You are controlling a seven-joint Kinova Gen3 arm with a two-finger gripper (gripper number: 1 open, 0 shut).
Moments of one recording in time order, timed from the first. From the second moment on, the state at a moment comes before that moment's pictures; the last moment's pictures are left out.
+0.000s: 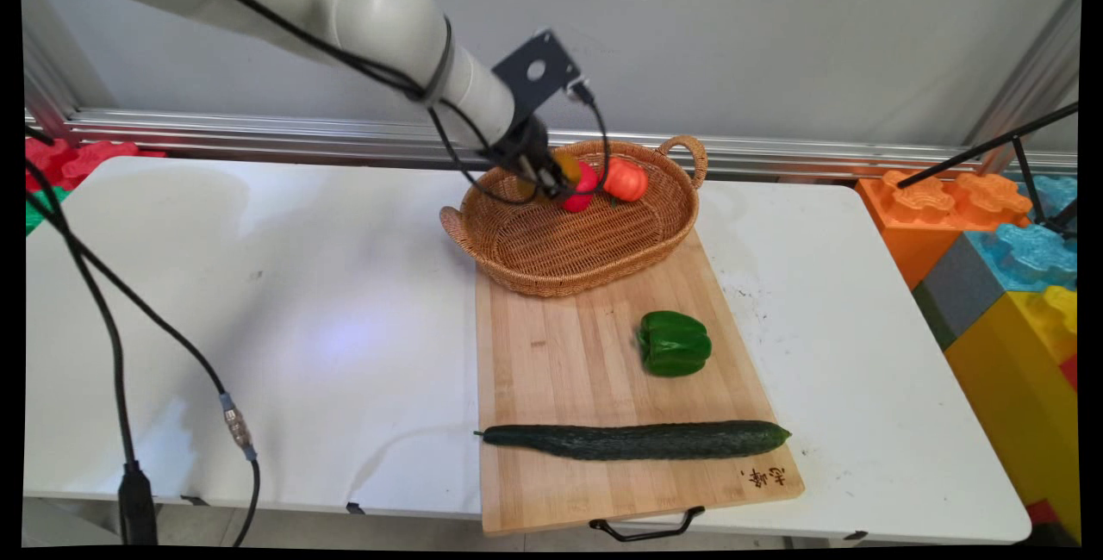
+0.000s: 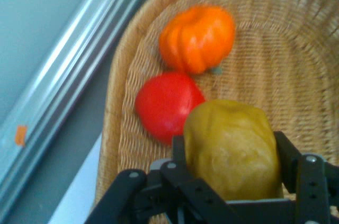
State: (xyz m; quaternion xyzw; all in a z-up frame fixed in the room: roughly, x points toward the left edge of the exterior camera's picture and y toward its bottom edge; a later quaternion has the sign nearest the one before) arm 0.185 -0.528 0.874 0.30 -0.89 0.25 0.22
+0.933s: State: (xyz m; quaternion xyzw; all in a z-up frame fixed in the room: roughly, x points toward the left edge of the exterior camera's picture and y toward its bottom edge) arm 0.164 -0.425 0.926 0.15 -0.95 0.12 0.25
